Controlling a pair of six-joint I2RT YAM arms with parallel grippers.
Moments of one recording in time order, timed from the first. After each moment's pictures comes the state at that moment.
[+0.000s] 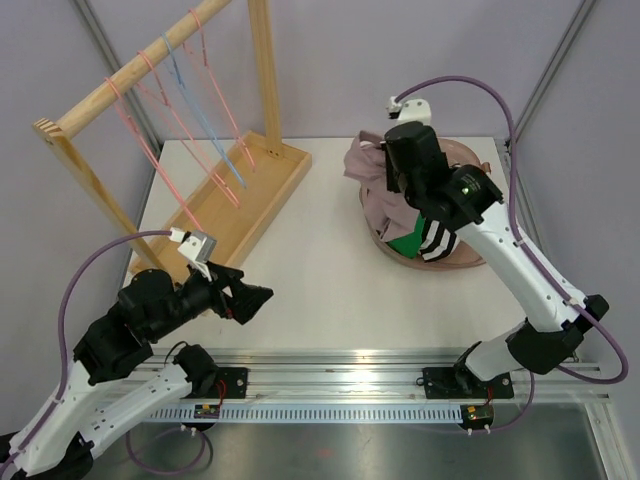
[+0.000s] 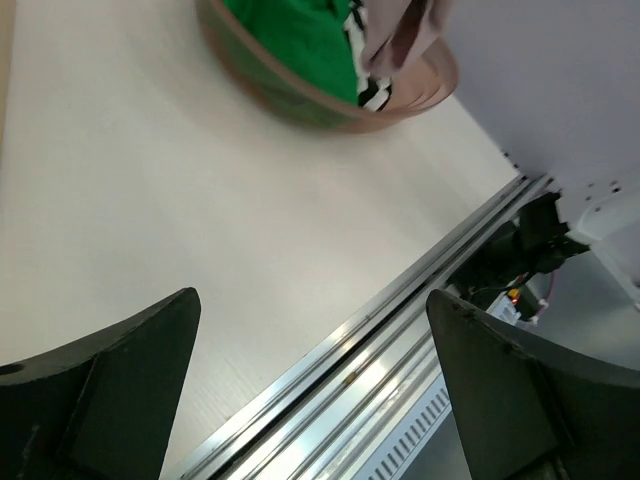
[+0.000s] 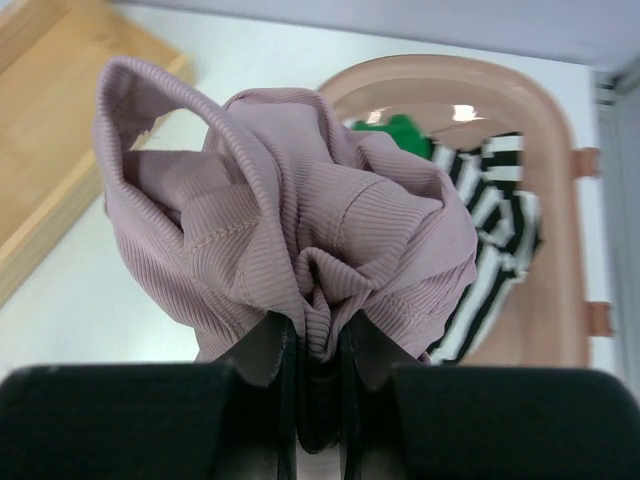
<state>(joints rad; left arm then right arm) -0.78 0.43 0.93 -0.73 0.06 -0.42 0.77 1.47 1.82 -0.89 0.58 0.26</state>
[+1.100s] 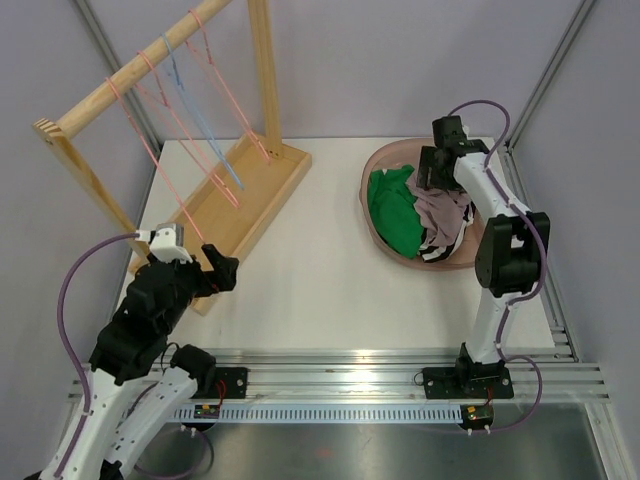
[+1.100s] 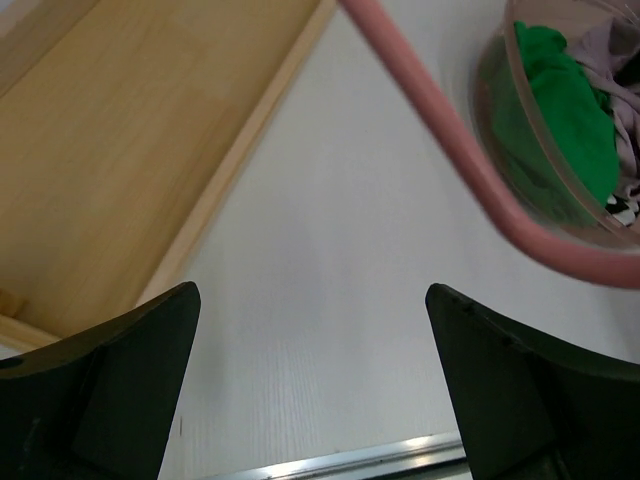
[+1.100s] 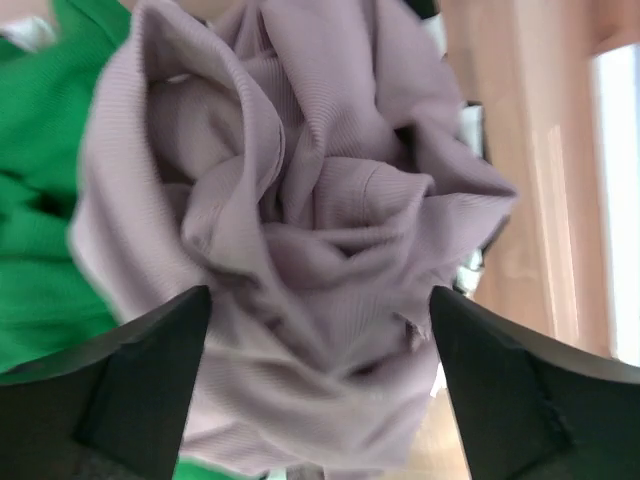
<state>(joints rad) -0.48 0.42 0.81 -0.76 -0.21 -0.44 0.13 1.98 1.73 -0.76 0.31 0.25</state>
